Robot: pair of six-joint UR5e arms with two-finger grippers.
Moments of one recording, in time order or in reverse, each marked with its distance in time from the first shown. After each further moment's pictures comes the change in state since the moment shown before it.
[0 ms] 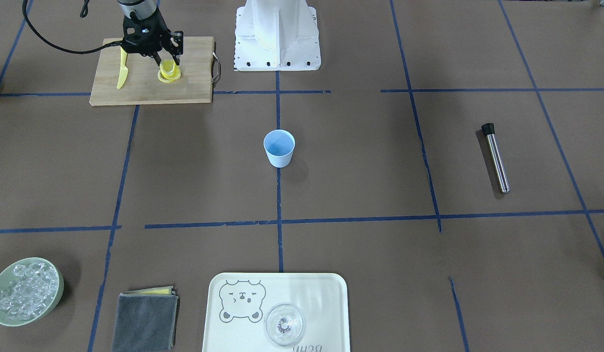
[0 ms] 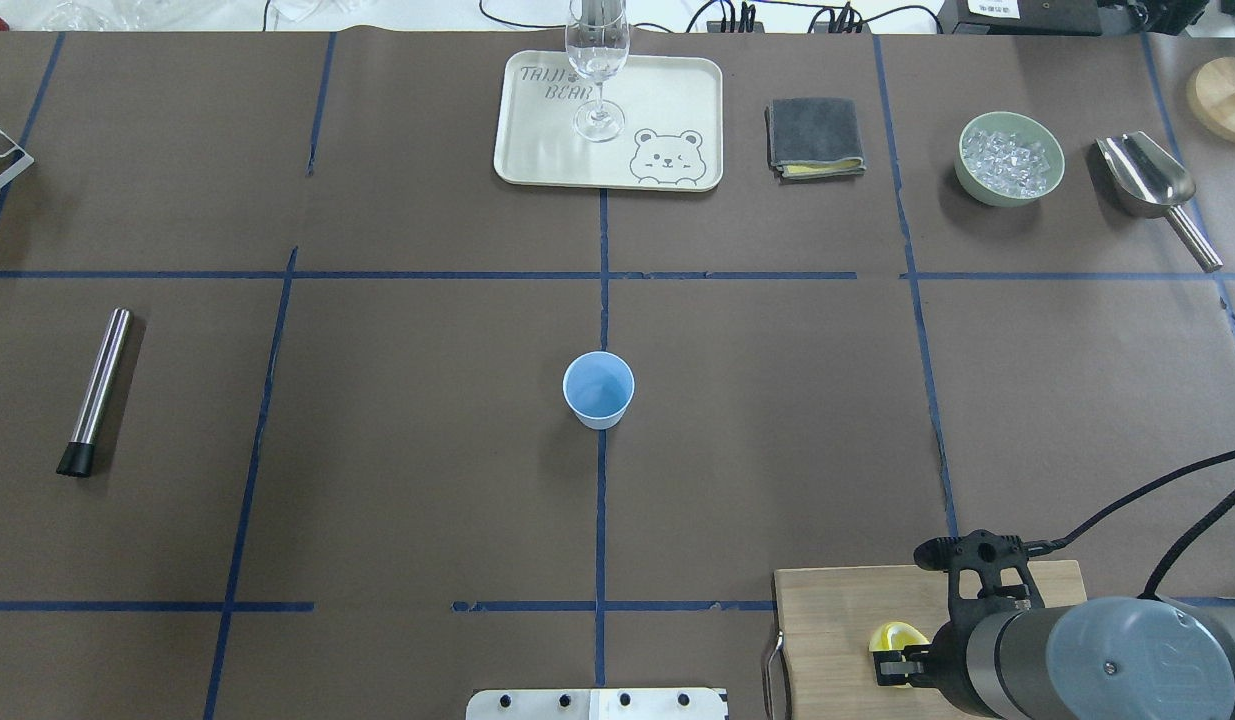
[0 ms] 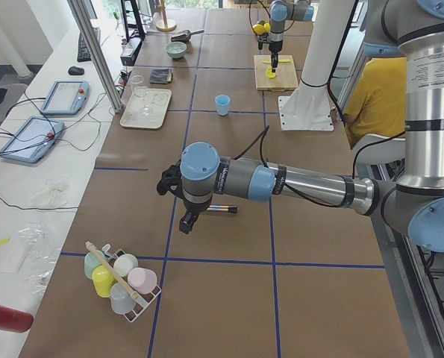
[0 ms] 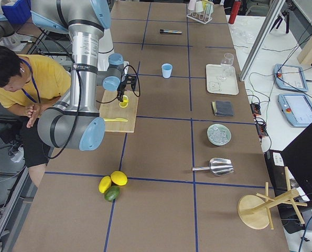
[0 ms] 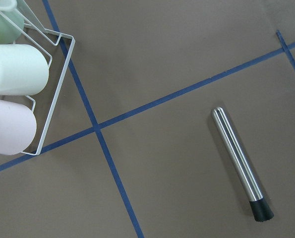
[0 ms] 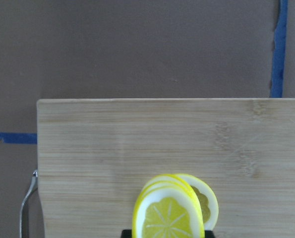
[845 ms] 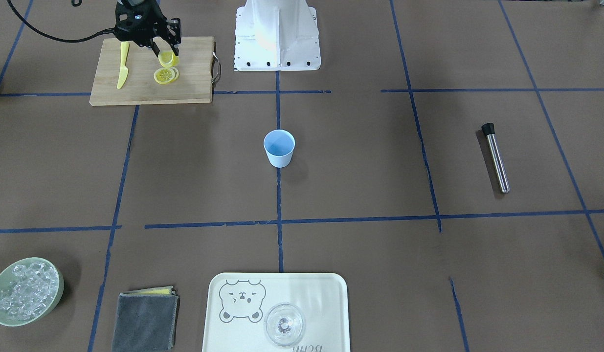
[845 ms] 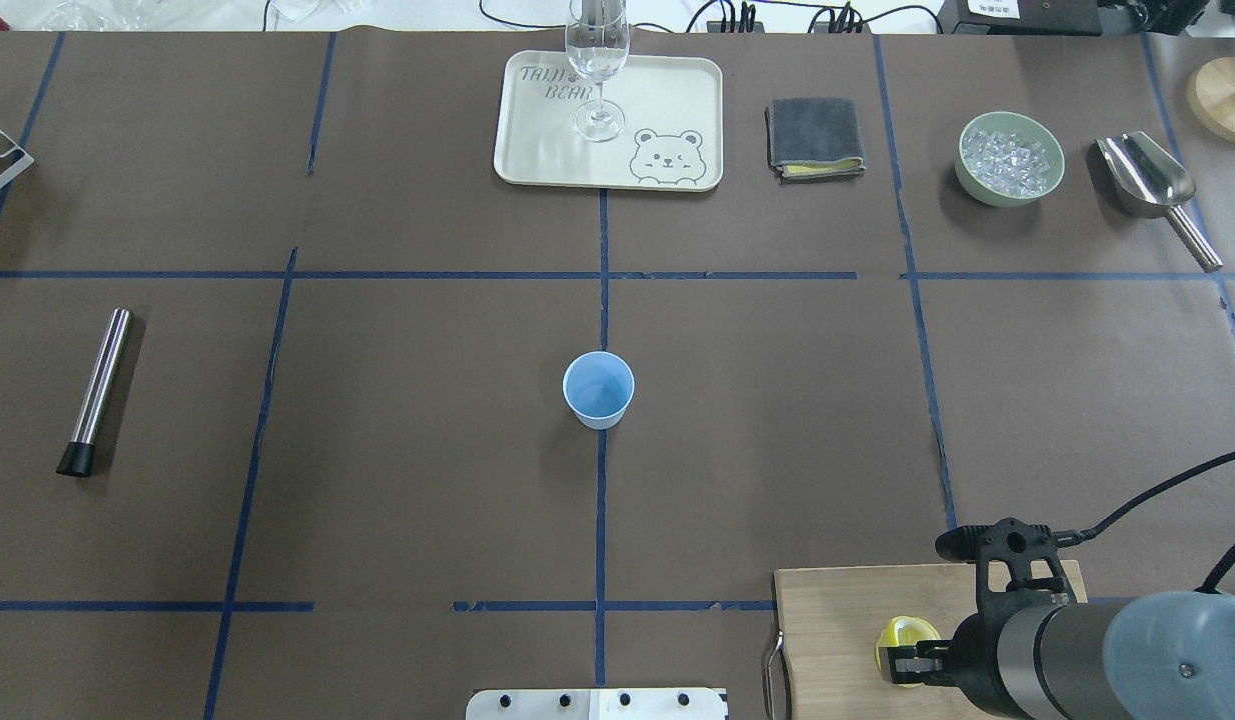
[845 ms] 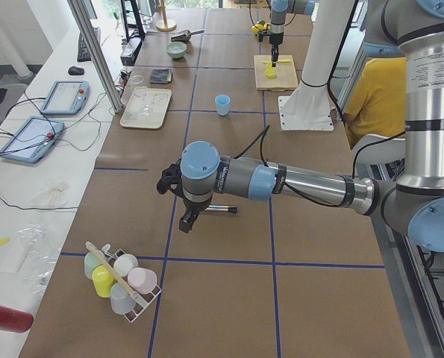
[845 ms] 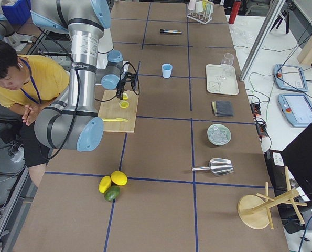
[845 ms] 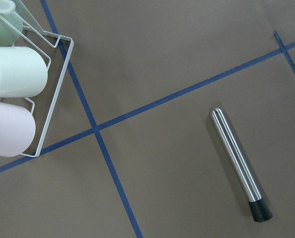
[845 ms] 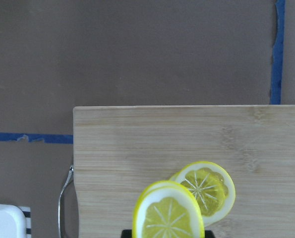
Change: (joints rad) left arm 0.000 0.000 -0.004 0.000 -0.001 0.001; right arm 0.019 -0.022 0.084 0.000 0.000 0.000
